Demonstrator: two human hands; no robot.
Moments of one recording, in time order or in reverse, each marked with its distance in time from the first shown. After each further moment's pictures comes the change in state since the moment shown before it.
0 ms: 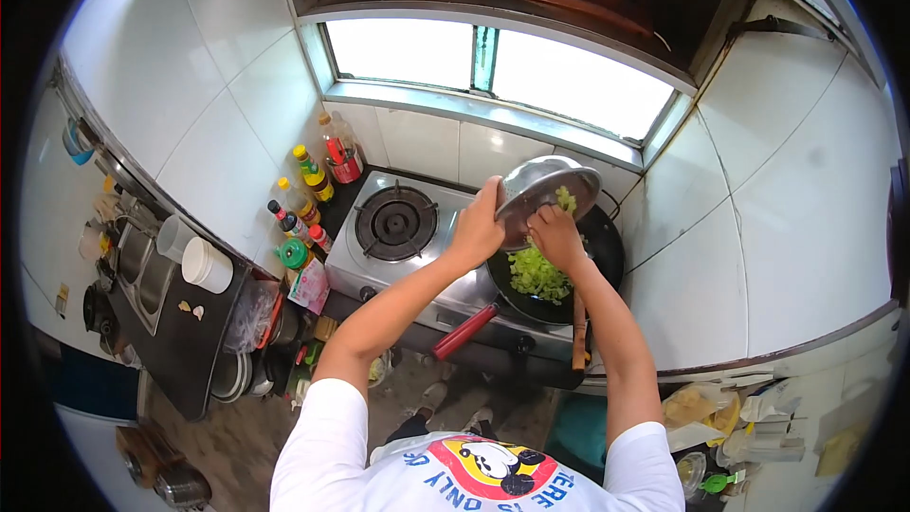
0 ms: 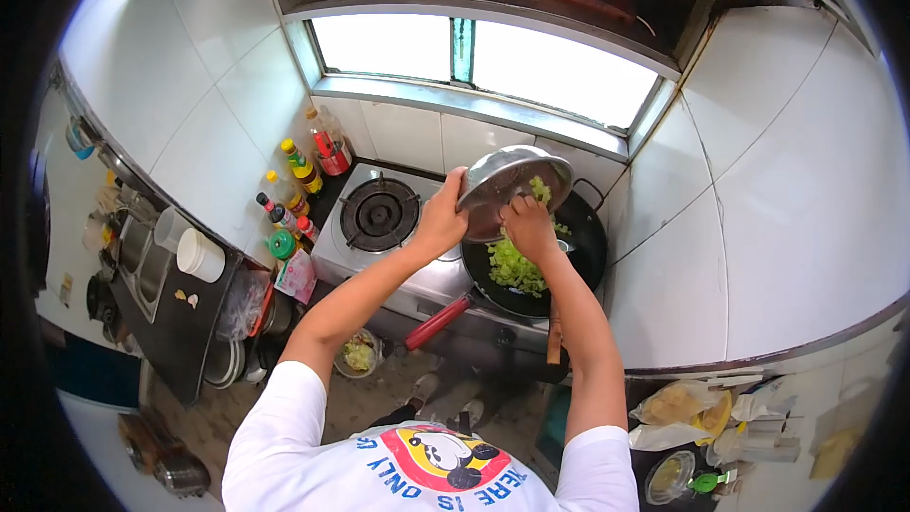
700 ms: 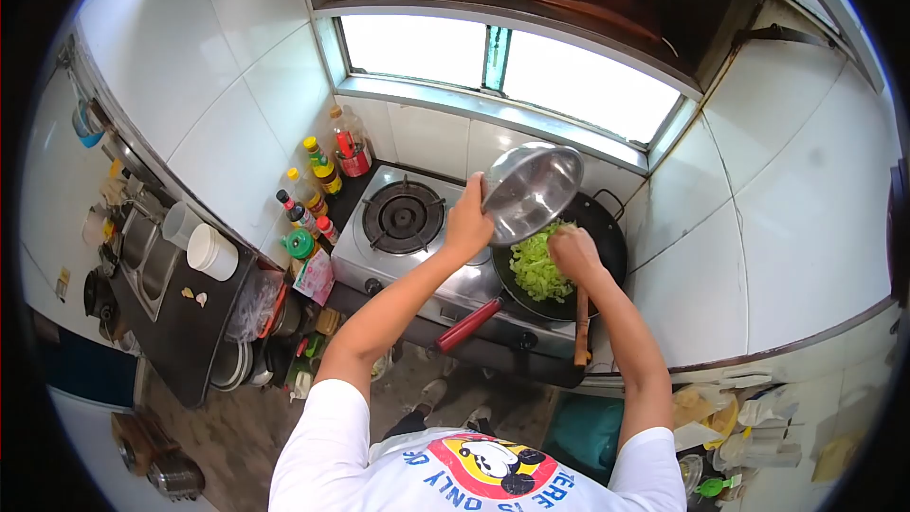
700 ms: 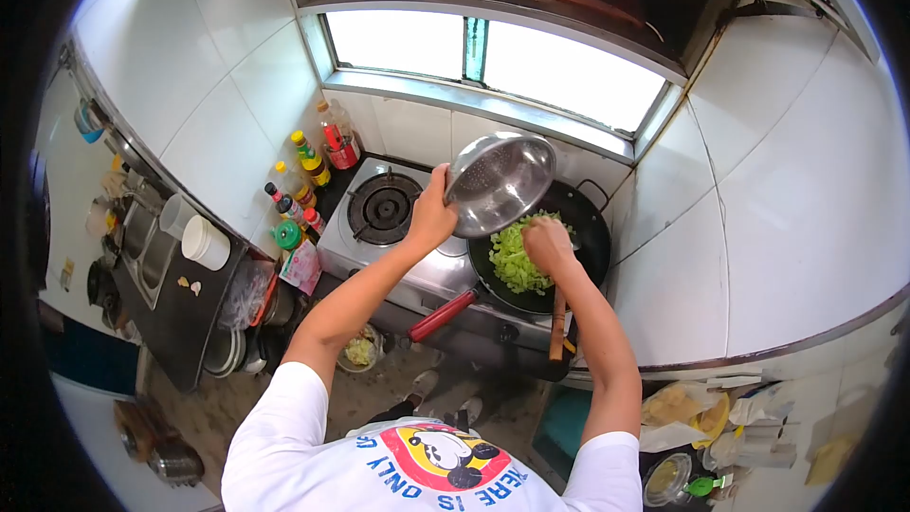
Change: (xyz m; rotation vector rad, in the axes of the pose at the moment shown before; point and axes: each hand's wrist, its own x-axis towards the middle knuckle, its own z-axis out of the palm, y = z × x) left_hand -0.011 -0.019 -0.011 -0.004 0.140 -0.104; right_hand -0.026 0.002 -0.010 0.052 -0.125 0.048
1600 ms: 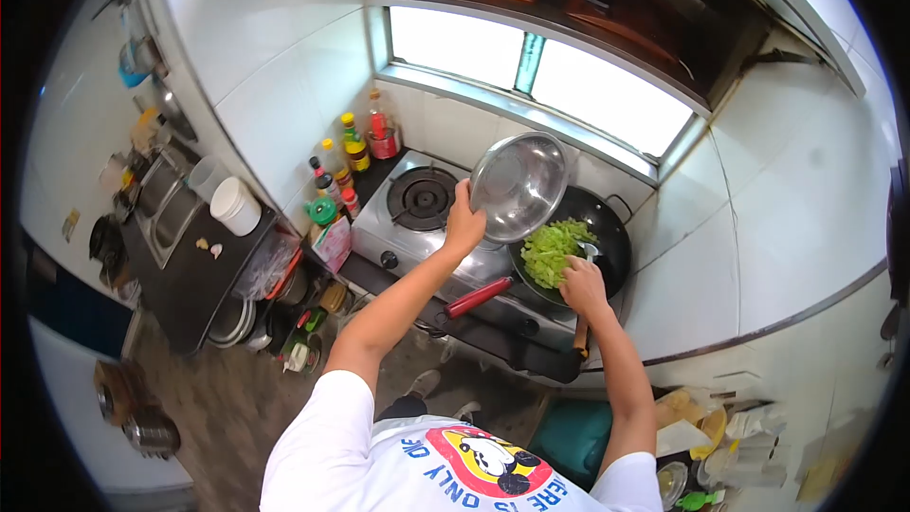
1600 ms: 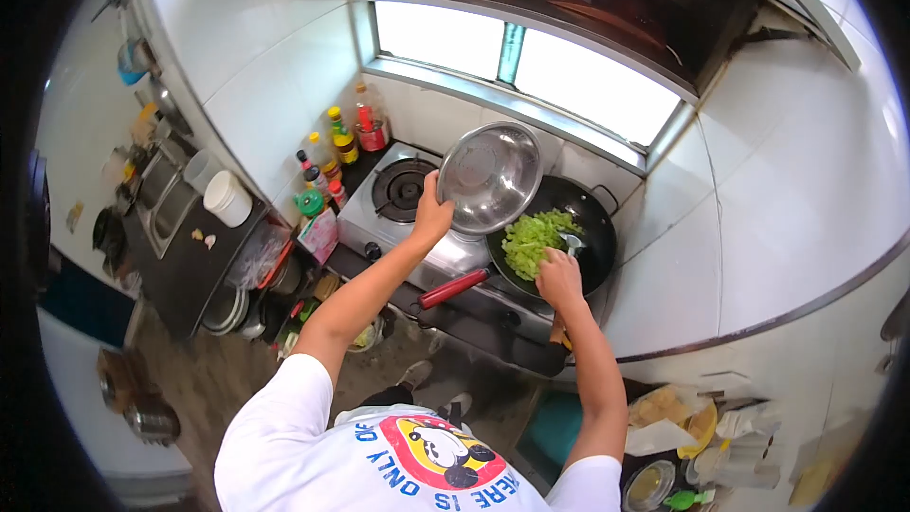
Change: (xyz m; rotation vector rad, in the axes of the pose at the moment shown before) left_hand -0.056 -0.021 -0.019 -0.249 0.178 -0.207; right_hand -0.094 -0.044 -0.006 -0.069 0.081 -0.014
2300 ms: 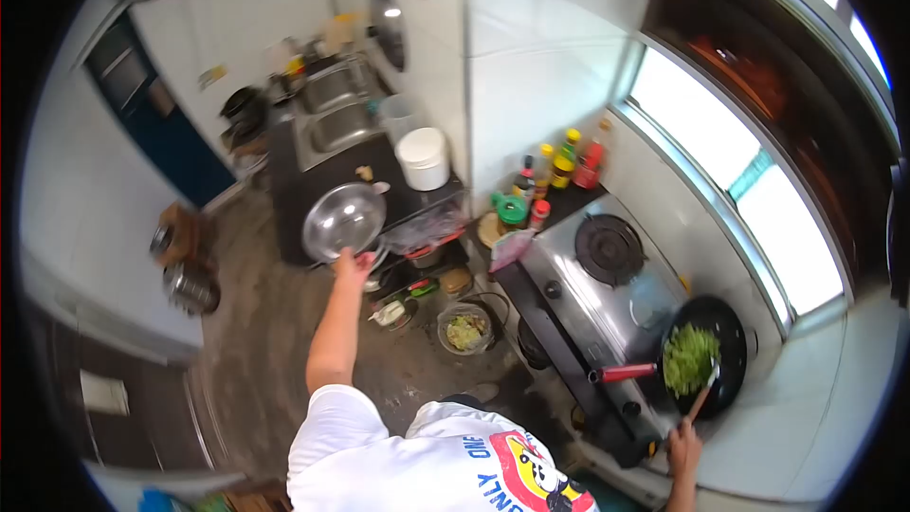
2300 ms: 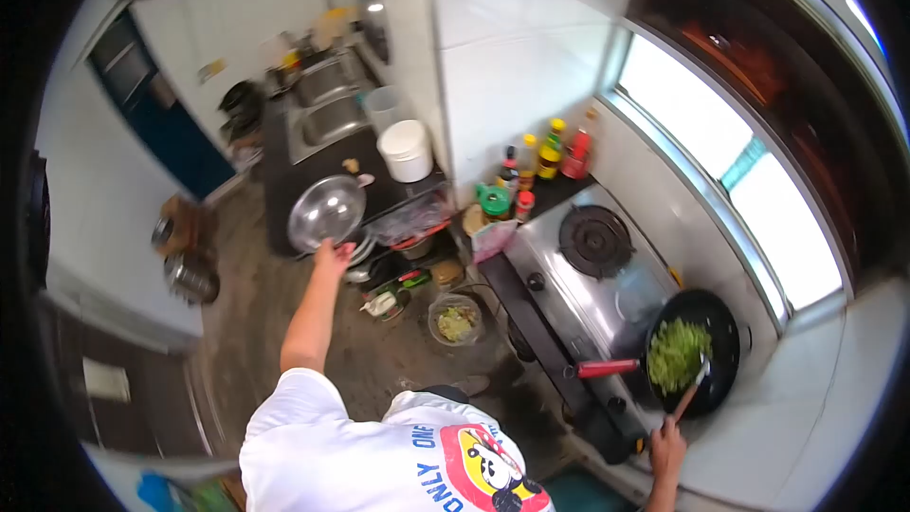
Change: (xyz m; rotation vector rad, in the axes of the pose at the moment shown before) left_hand -0.197 -0.256 -0.591 -0.985 1.183 -0.580; right_hand -0.095 -0.015 -0.004 0.075 -0.336 0.150
